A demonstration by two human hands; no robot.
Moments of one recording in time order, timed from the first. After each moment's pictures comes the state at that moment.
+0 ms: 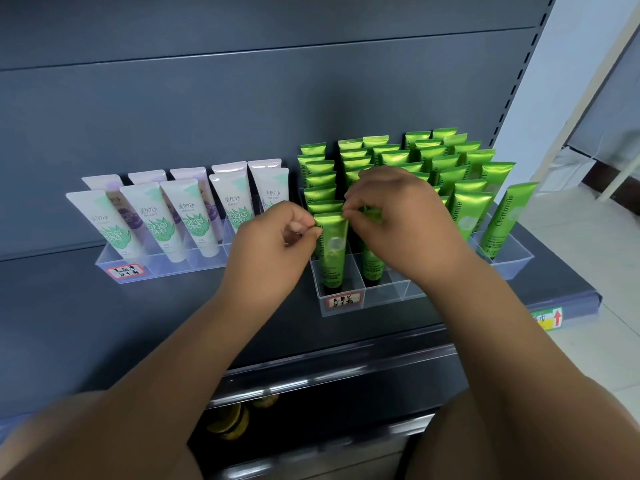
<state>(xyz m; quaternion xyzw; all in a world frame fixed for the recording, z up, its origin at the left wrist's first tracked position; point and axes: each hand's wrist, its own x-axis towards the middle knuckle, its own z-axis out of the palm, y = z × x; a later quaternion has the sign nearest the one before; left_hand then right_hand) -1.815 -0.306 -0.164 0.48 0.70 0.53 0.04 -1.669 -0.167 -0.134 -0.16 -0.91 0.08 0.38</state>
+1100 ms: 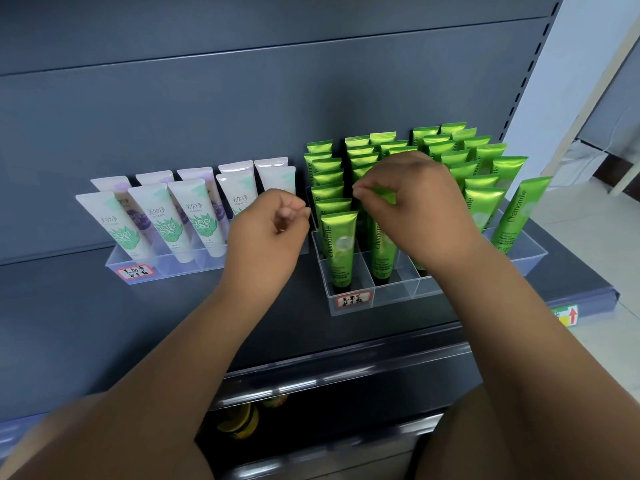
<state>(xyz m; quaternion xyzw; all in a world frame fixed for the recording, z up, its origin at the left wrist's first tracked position) -1.826 -0.301 -0.159 0.42 0.70 0.57 0.03 -1.673 -0.162 -0.125 -0.18 -0.89 0.06 0.41</state>
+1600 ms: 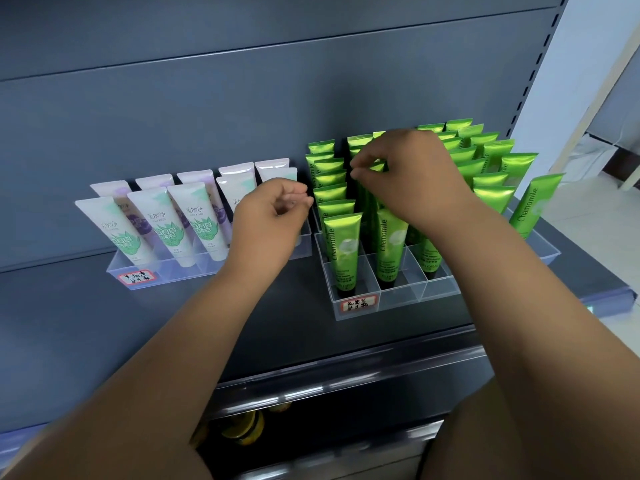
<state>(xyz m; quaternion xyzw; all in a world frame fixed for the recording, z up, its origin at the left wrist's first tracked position) -1.853 -0.273 -0.159 0.41 0.70 0.58 0.07 -1.699 -0.138 -0.102 -0.25 -0.90 0.10 0.35</state>
